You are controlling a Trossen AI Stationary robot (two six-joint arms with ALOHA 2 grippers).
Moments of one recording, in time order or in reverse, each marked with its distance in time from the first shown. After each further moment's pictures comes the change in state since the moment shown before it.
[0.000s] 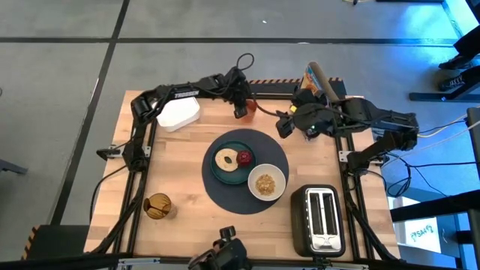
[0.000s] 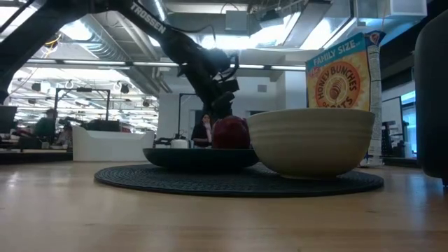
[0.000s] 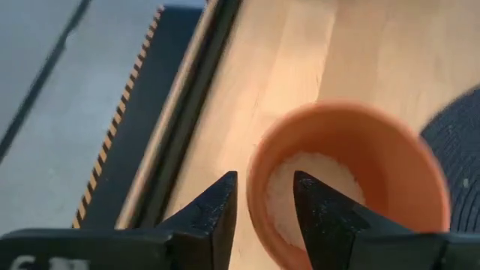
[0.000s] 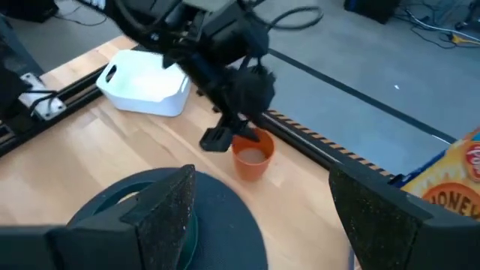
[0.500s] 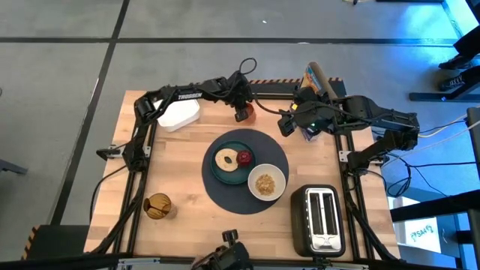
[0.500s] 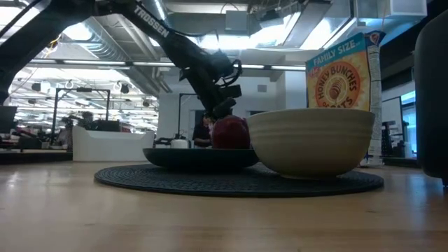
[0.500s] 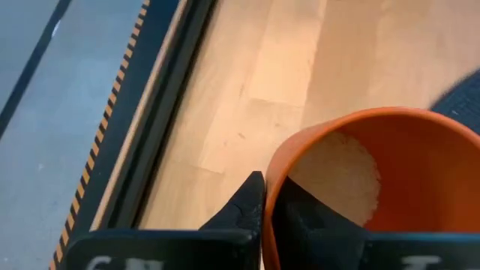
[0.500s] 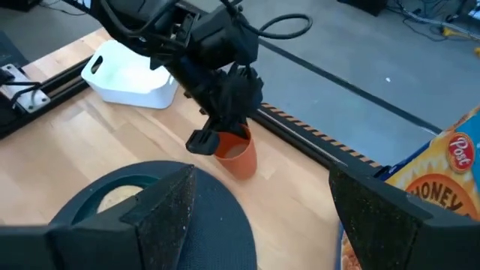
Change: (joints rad) left arm -0.019 0.039 0.000 -0.001 -0.004 0.009; right arm -0.025 -0.009 0.000 -0.044 -0.010 0.005
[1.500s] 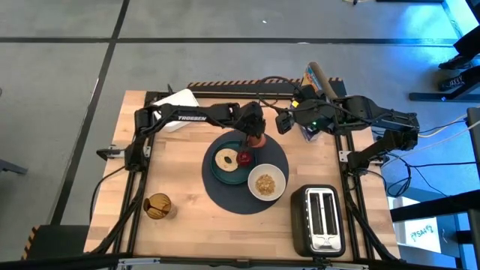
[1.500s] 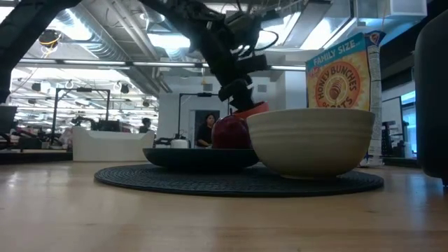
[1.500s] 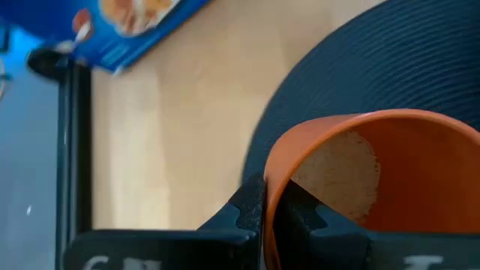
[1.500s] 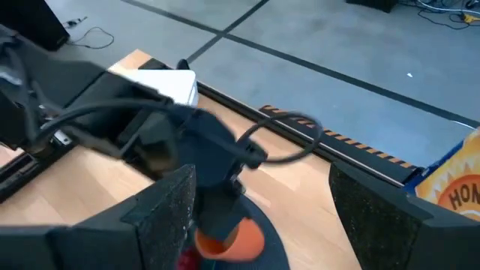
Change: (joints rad) left arm -0.319 -0.067 -0.001 -0.046 -0.155 0.221; right arm 0.002 0.001 0.000 0.085 -0.006 0.061
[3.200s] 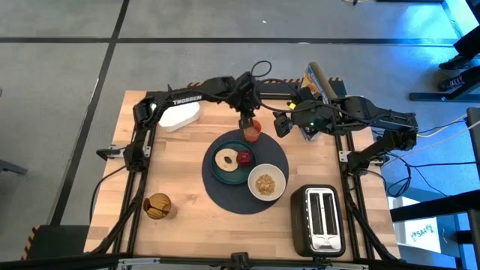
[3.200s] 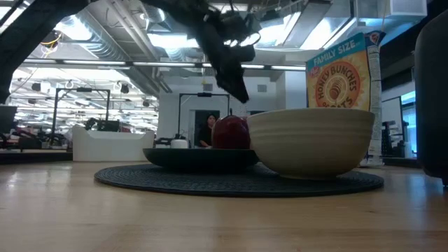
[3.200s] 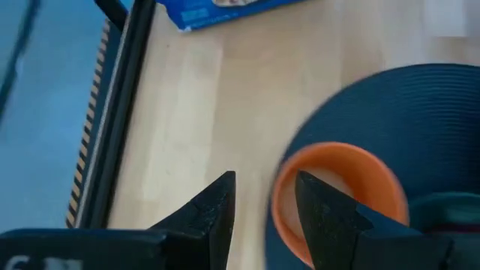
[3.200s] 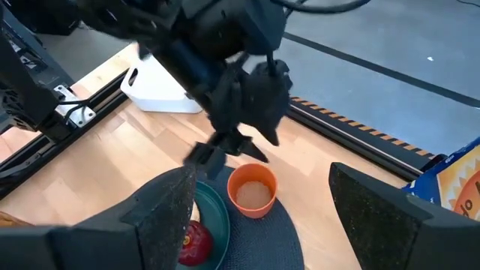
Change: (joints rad) left arm 0.171 0.009 0.243 -0.280 0.156 -0.226; right arm 0.000 0.010 0.000 -0.007 -0.072 0.016
